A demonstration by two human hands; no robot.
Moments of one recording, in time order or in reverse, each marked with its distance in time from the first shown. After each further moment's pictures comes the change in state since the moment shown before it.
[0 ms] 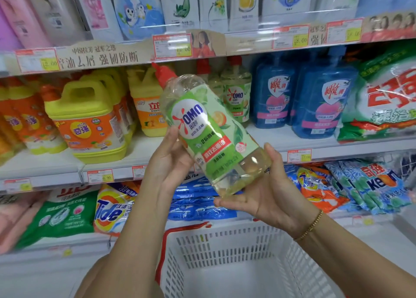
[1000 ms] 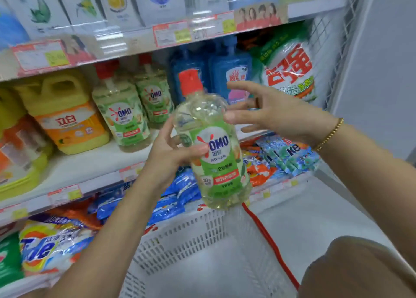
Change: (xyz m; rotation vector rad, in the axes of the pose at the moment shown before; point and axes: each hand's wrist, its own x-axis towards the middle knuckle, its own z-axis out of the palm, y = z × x) left_hand 0.013 -0.112 0.105 0.675 -0.195 -0.055; right_hand -0.120 -0.142 -0.031 -1.197 0.500 -0.312
